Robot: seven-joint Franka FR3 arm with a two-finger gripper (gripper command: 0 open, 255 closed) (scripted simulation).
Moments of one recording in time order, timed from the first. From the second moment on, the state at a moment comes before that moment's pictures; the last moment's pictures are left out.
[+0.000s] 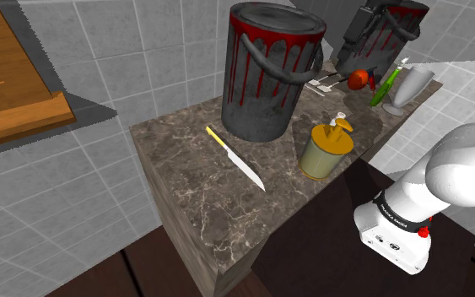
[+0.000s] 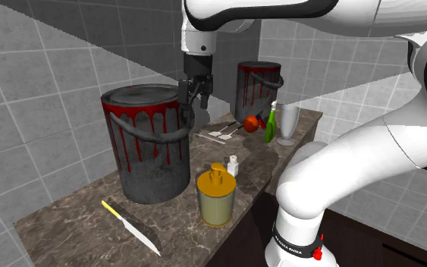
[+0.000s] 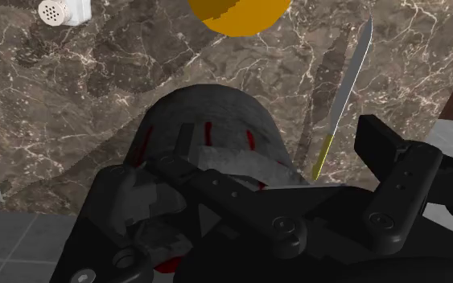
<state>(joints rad) 0.00 -0.77 0.05 -2.34 0.08 1.63 -0.11</state>
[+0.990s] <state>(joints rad) 0.03 -1.15 0.07 -2.90 0.08 1.84 -0.14</state>
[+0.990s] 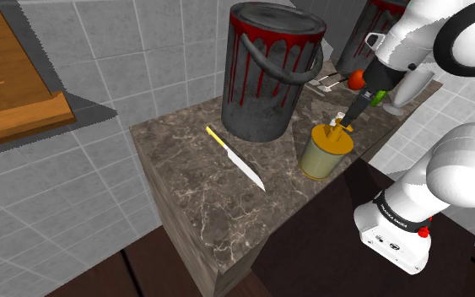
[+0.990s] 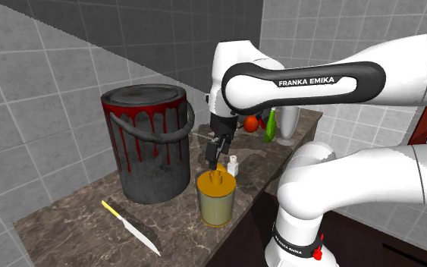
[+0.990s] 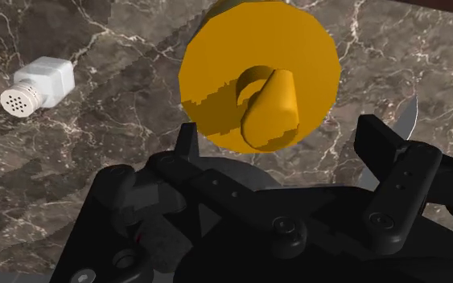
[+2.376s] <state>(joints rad) 0.03 -1.14 0.08 -3.01 0.09 1.96 -0.14</state>
